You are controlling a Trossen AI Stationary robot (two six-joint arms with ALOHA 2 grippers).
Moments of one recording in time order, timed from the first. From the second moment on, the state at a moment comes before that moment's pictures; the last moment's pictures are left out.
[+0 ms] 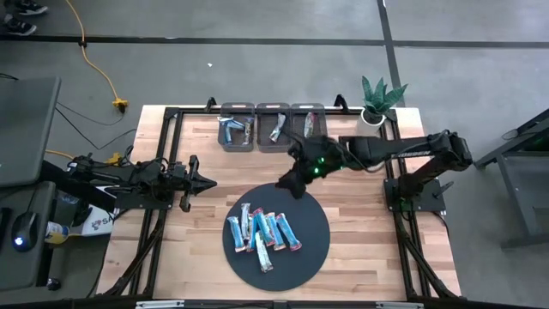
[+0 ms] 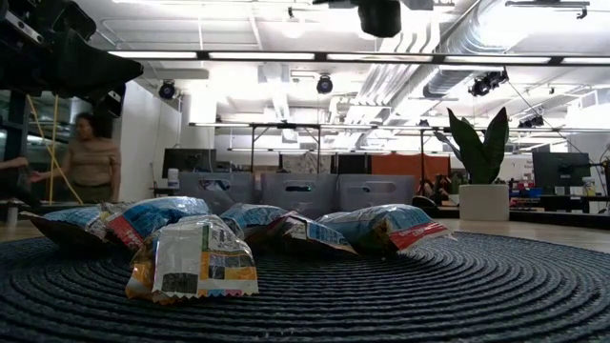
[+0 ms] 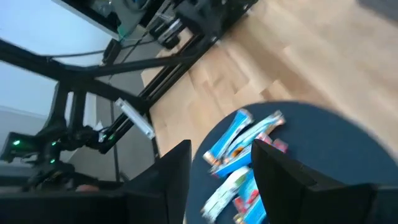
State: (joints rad) left arm -0.20 0.02 0.01 0.03 -0.17 -0.14; right arm 0.06 1.52 1.41 -0.43 -0.13 0.85
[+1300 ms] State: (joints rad) left arm -0.20 0.02 0.01 0.03 -0.17 -0.14; right arm 0.33 1.86 1.48 -0.39 -0.21 1.21
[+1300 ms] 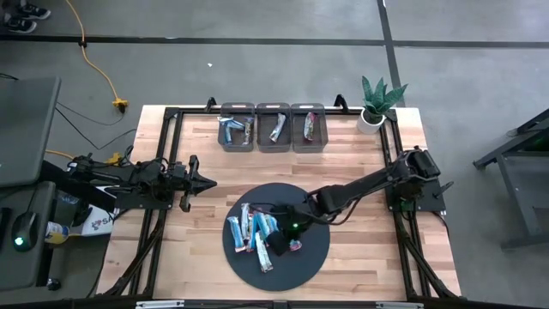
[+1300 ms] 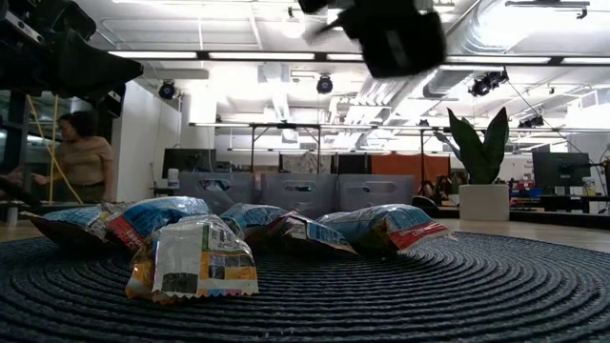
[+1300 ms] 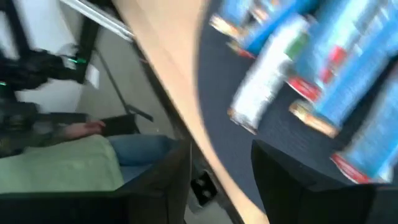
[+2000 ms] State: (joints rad) left arm -0.20 0.02 0.01 0.03 -0.17 -0.14; right arm 0.33 2.20 2.16 -1.01 -0.21 1.09
